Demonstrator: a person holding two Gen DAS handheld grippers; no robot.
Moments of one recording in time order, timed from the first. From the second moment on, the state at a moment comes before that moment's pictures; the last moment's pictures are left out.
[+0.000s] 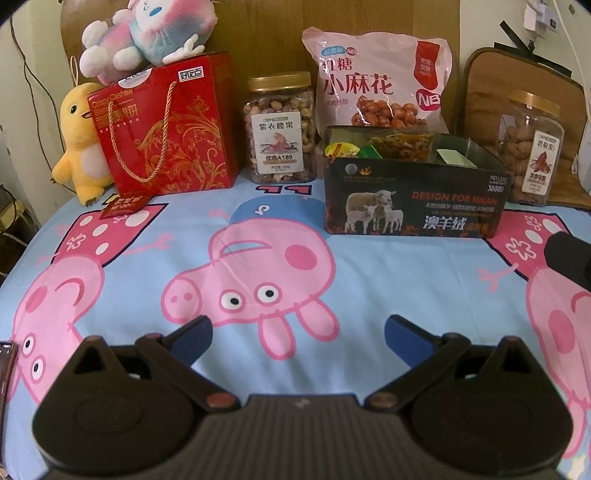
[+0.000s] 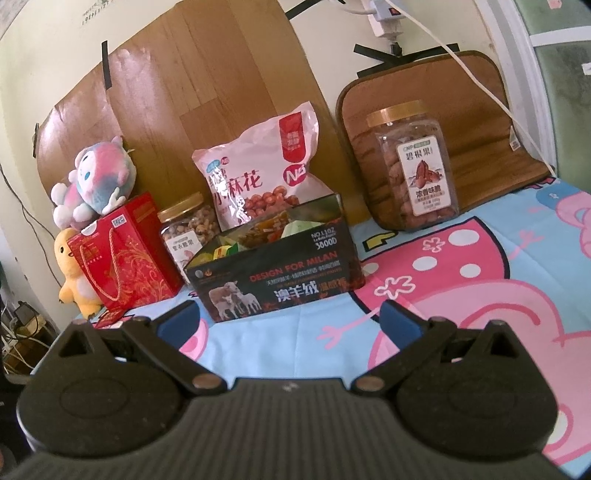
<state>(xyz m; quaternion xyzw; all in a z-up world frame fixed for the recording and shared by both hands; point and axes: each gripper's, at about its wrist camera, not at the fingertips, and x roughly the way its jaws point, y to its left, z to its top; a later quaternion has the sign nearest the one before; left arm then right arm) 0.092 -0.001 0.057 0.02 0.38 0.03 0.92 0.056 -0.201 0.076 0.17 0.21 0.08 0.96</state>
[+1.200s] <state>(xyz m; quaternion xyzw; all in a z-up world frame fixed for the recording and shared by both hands) 0.089 -0.001 0.056 0.03 0.38 0.02 0.92 0.055 -0.200 0.078 0.17 0.21 0.08 0.96</state>
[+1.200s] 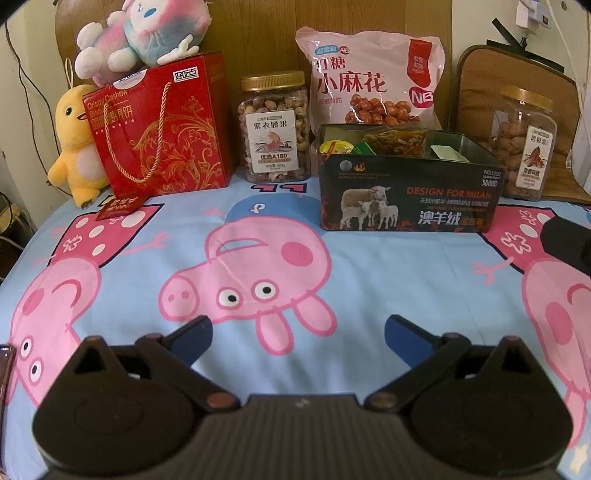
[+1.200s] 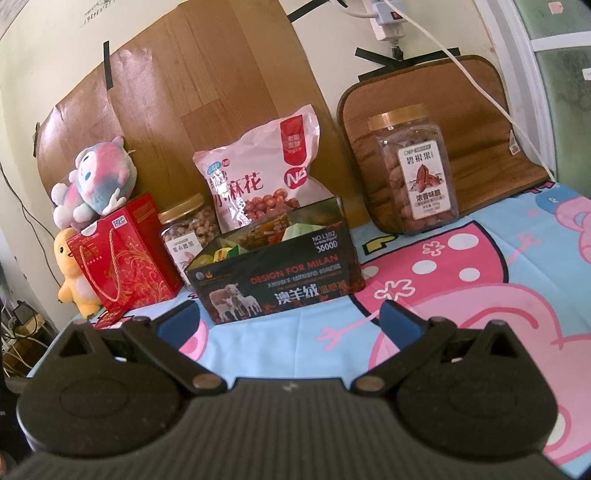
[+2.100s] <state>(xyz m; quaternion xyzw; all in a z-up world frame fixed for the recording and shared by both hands) 0.083 0.000 0.061 0.02 0.38 0.01 0.92 0.050 -0.199 0.079 0.16 0.21 0.08 0.96</state>
